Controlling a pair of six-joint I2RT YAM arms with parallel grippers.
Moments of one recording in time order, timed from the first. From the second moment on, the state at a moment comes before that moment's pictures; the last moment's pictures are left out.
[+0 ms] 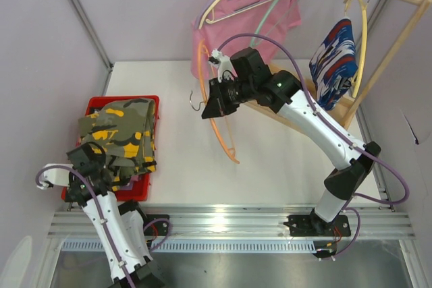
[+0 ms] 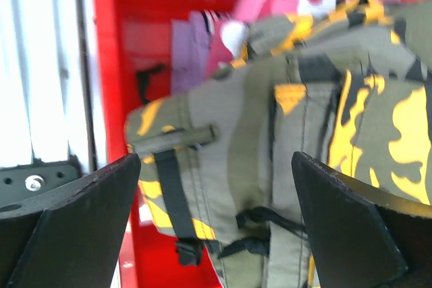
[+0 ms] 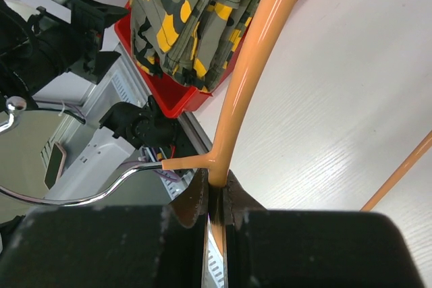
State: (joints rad) left arm 0.55 0.57 0.75 -1.04 -0.42 -0.99; right arm 0.79 1.69 1.94 -0.87 -0.46 0.36
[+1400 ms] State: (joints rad) left arm 0.79 0.61 0.77 -0.68 -0.08 -0.67; right arm 0.76 1.79 2.05 -0.97 -0.54 0.32
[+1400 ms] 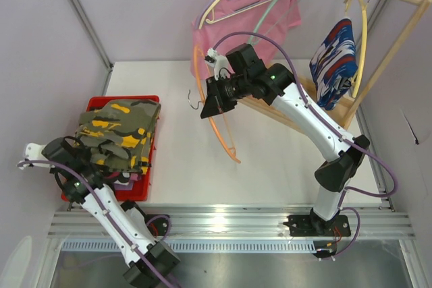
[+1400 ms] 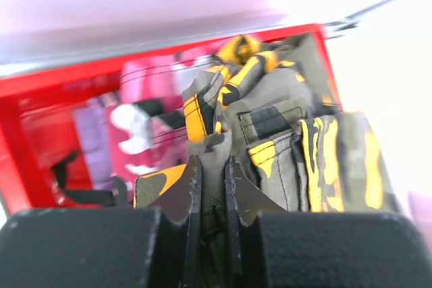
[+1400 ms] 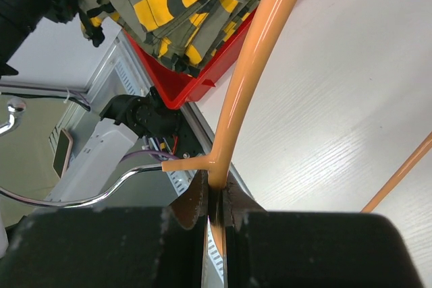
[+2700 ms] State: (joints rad) left arm 0.78 0.59 0.70 -0.82 -0.19 -0.80; right arm 0.76 1.81 2.05 -0.98 -0.54 0.31
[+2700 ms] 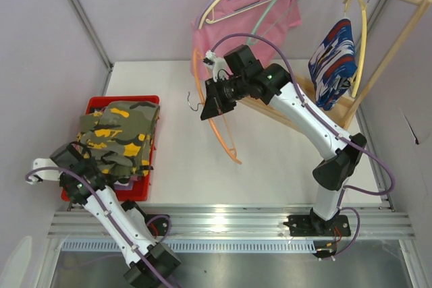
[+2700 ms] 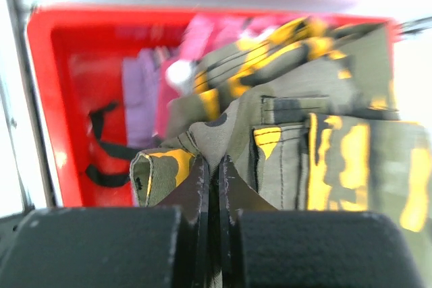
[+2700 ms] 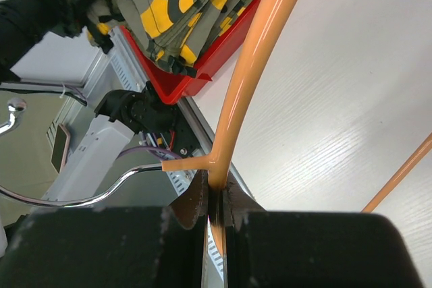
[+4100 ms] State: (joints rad) left arm 0.82 0.65 1.03 -0.67 0.05 -0.69; right arm 0.76 1.82 2.05 -0.95 -0.57 0.31
